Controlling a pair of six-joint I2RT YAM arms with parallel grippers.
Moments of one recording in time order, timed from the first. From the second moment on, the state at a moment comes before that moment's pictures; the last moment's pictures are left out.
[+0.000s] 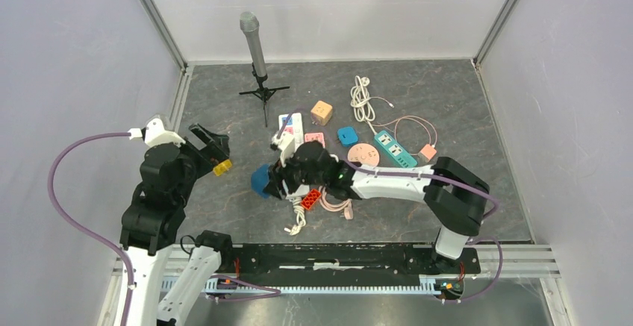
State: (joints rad) left arm -0.19 0.57 1.04 -0.85 -0.24 -0.63; right arm 1.09 1.73 1.08 0.25 -0.12 0.29
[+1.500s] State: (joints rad) left arm -0.19 0.61 1.06 -0.86 -0.14 -0.50; right arm 1.15 1.45 0.97 0.08 0.32 0.23
